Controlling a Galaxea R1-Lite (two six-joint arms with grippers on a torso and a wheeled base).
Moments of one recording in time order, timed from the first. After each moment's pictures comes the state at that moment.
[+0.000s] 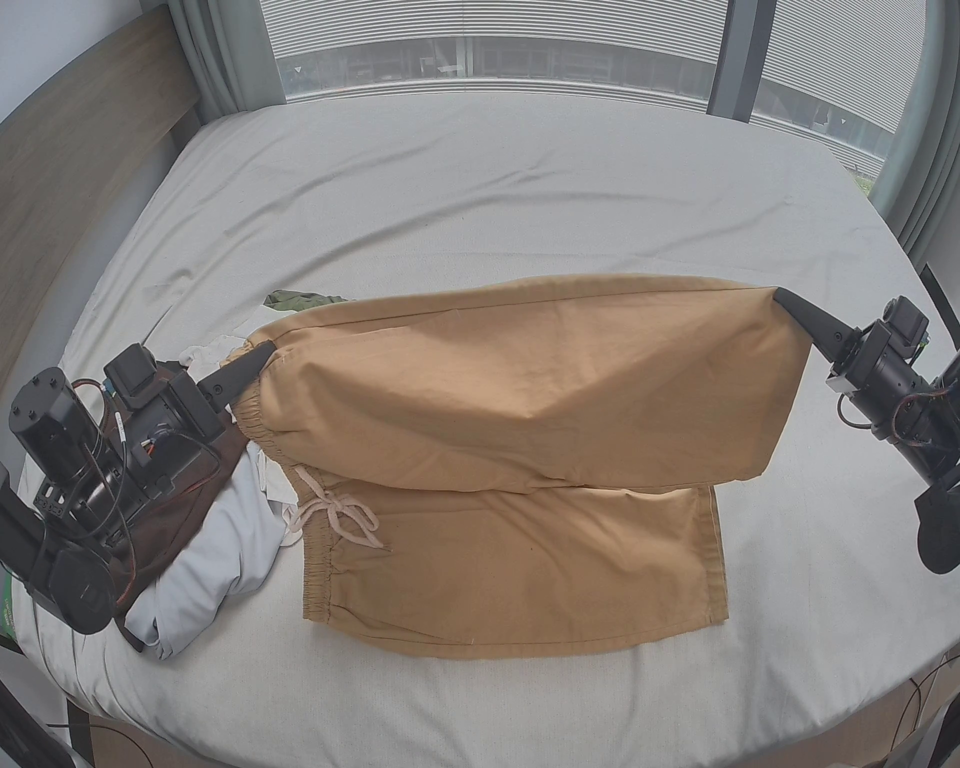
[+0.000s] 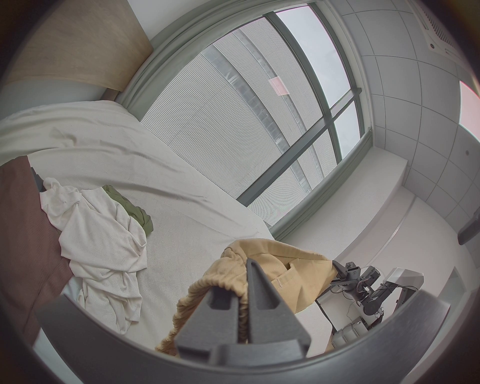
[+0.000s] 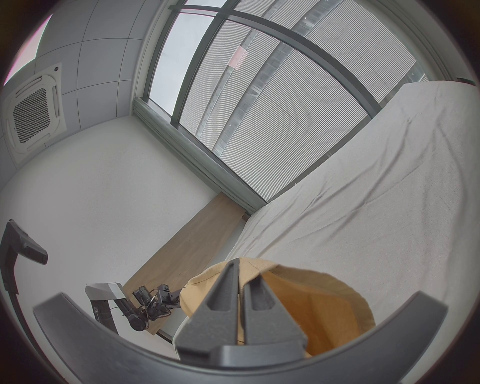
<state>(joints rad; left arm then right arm) -0.12 1.77 -0.45 -1.55 -0.51 -0.66 0.09 1.67 -0.53 -1.53 0.63 0.75</state>
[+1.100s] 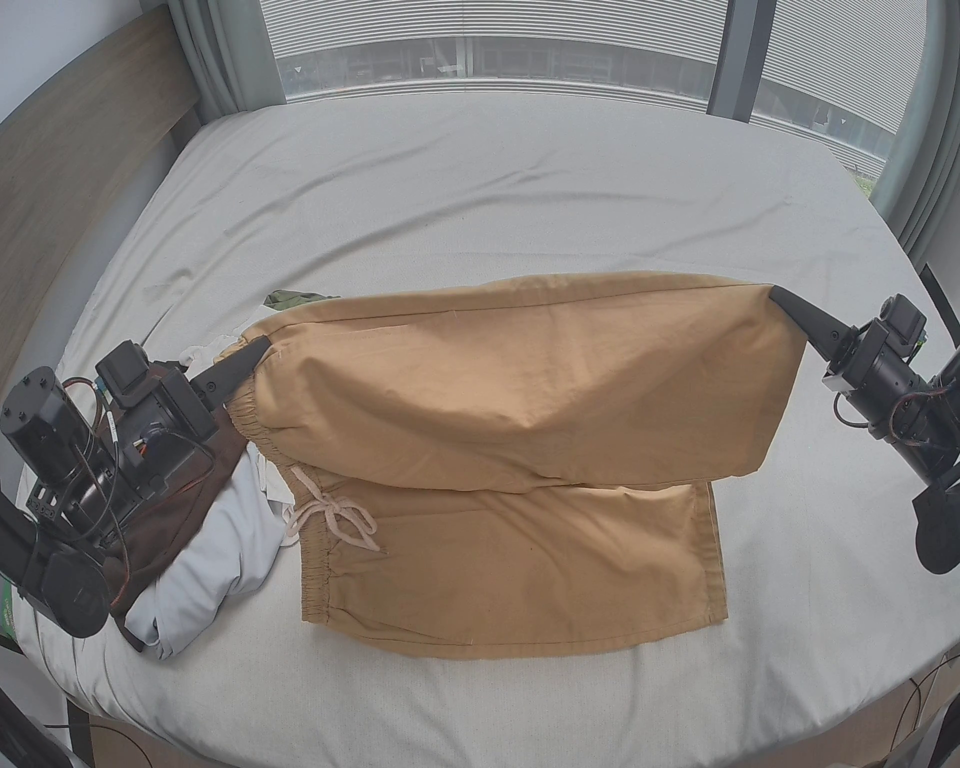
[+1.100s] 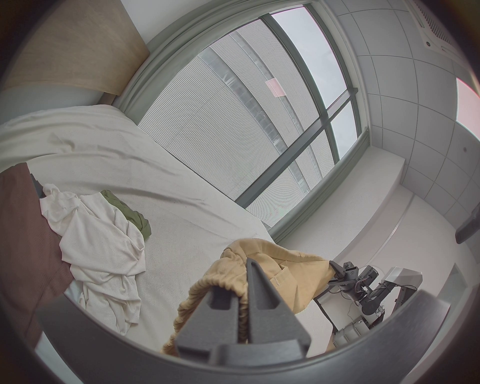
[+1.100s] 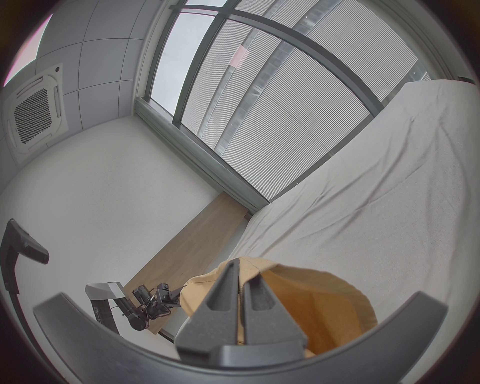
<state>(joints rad) -0.13 1.73 -0.44 -1.55 -0.51 -0.65 0.11 1.67 -0.54 -1.53 0.63 0.75</state>
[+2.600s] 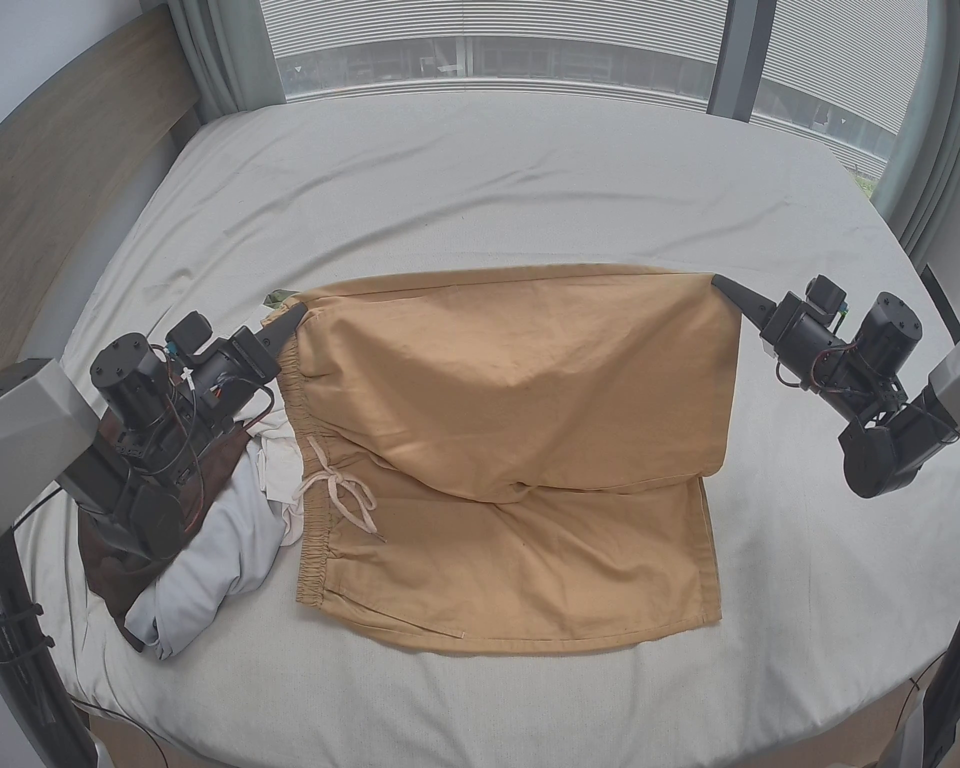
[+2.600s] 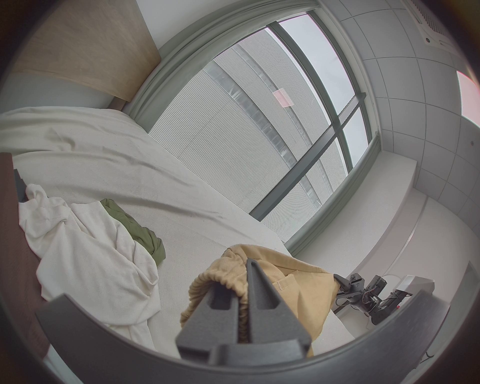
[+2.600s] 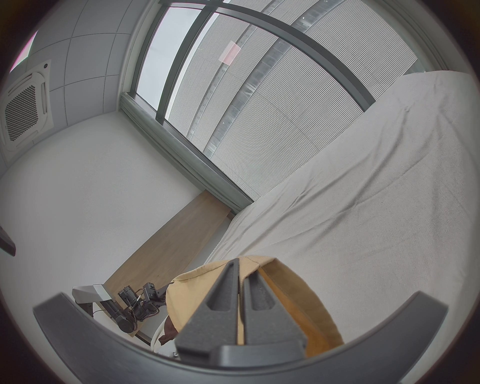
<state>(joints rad) -0.12 2.11 -0.86 -1.55 -0.40 -0.66 0.06 2.06 -0.99 -1.41 0.63 0.73</state>
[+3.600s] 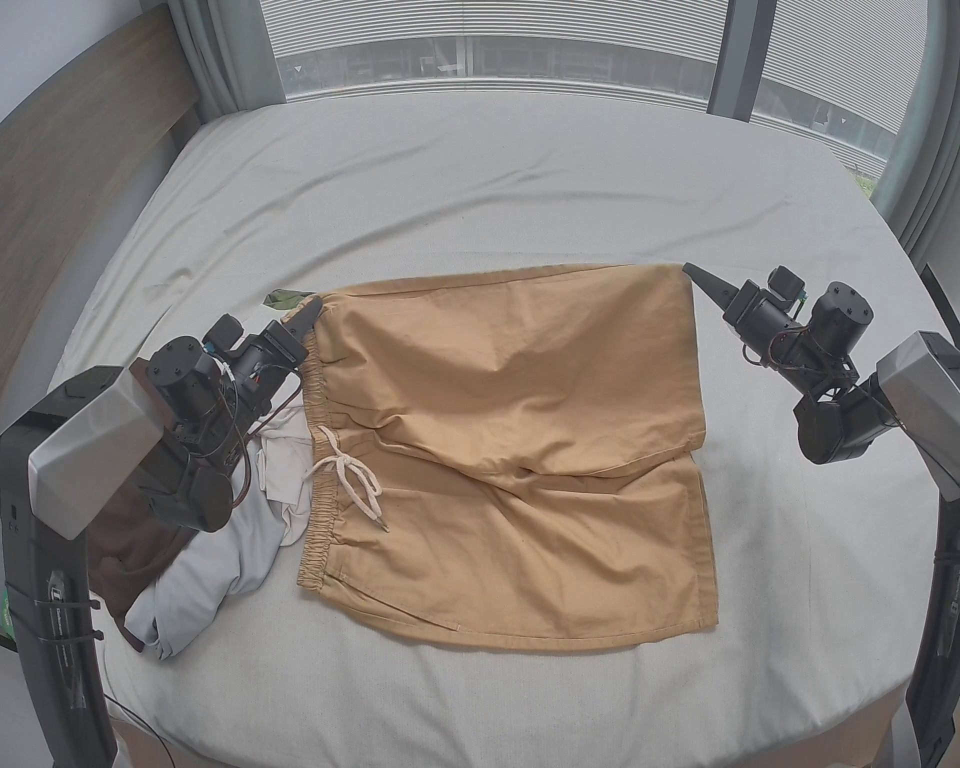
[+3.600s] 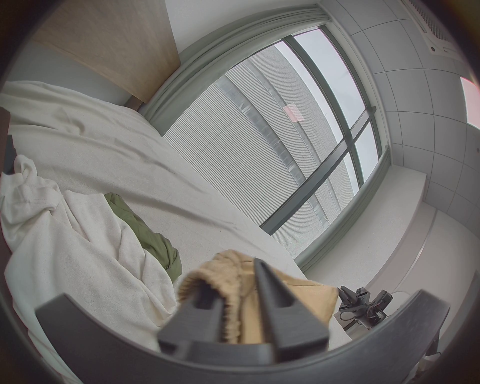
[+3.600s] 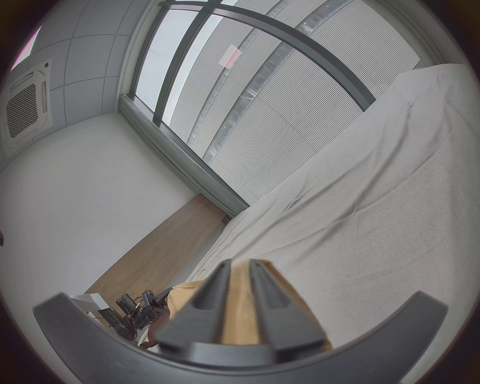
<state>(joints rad) -0.12 2.35 -1.16 -1.53 -0.32 -0.73 0.06 2.29 -1.35 -1.33 0.61 0.74</state>
